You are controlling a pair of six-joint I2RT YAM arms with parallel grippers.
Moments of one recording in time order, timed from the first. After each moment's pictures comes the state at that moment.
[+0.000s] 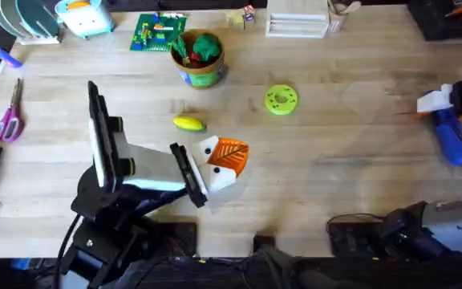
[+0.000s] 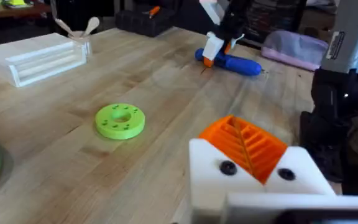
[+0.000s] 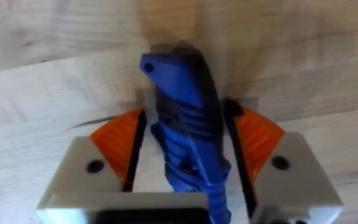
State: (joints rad) left arm -0.41 0.01 0.01 -0.06 0.71 -0.10; right arm -0.71 1.85 1.24 -0.76 -0.07 -0.53
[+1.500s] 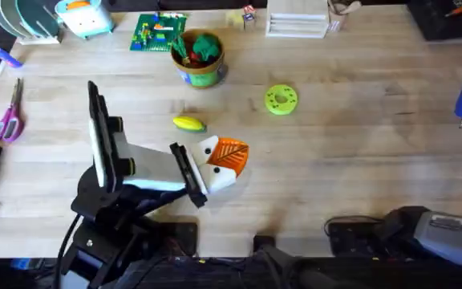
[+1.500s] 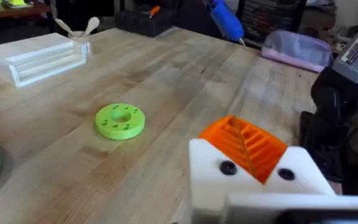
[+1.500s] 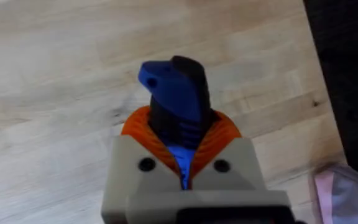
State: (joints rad) left arm -0.41 0.01 0.01 -0.06 0.71 -0.10; right arm -0.58 1.46 1.30 -0.71 -0.06 -0.31
